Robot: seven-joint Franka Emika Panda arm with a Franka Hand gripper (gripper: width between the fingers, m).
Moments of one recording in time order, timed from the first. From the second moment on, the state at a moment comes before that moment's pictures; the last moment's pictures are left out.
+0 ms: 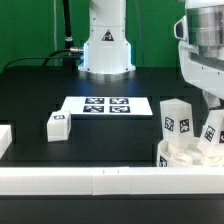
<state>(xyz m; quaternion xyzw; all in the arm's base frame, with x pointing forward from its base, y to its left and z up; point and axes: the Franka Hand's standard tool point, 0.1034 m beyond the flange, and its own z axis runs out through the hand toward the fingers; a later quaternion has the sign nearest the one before) 0.618 0.130 0.075 -0.75 0.66 0.04 0.08</state>
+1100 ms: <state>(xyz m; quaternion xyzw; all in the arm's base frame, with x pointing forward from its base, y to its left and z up) 0.626 0.123 0.082 -0.49 0.86 0.07 0.14</state>
